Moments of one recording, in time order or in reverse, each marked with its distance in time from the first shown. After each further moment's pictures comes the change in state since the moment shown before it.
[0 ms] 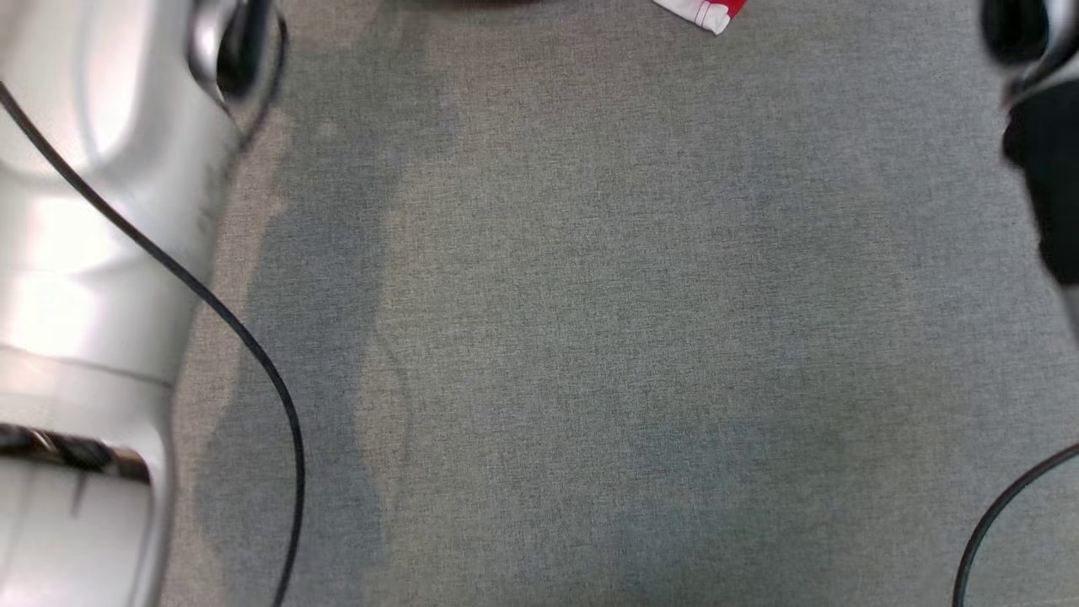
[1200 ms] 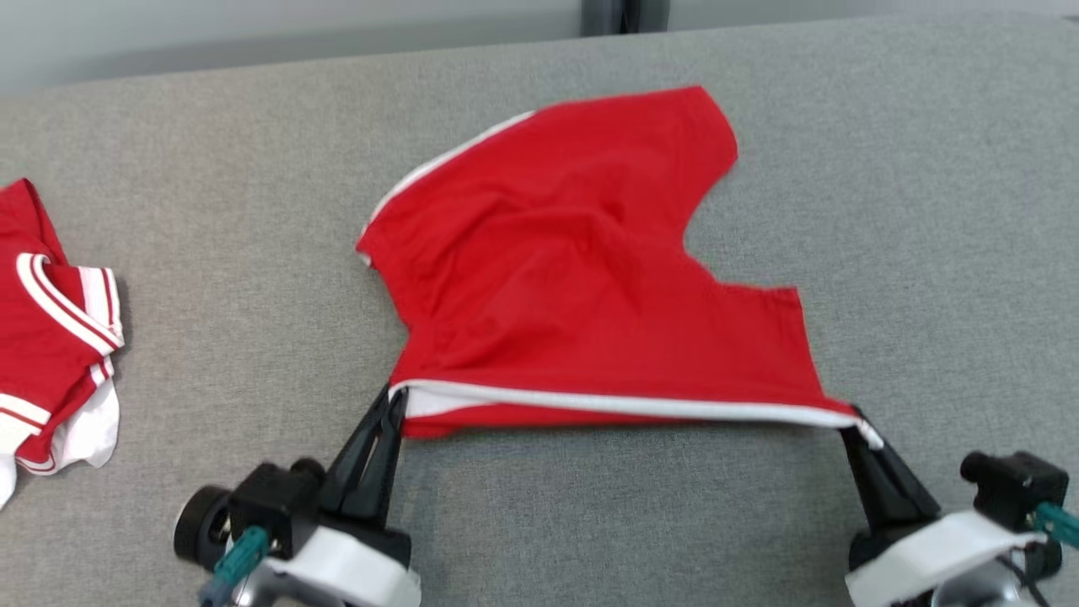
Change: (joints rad) left arm 1.279 0.033 0.117 -0.805 0.220 0.124 0.141; right arm 1.287 0.020 -0.218 -0.567 0.003 0.001 0.120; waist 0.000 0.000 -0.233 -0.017
